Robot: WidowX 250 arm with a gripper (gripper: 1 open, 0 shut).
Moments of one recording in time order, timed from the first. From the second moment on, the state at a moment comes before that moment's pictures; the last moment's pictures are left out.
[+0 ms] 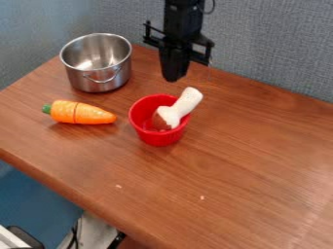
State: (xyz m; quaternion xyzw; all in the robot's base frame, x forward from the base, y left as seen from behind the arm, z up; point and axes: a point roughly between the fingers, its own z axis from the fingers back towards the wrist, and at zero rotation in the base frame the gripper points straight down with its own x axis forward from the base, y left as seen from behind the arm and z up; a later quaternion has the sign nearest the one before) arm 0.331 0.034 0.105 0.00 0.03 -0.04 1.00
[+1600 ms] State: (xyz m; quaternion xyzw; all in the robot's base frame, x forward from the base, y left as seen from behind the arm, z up) arm 0.336 0.039 0.046 0.01 0.08 -0.03 1.00
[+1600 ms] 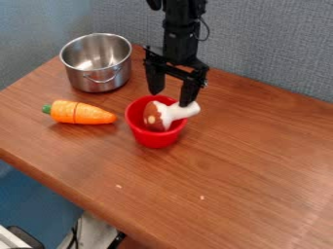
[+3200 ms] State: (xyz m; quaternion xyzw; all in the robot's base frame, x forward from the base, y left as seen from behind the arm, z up) arm 0.271 0.050 0.076 0.00 0.04 -0.07 1.00
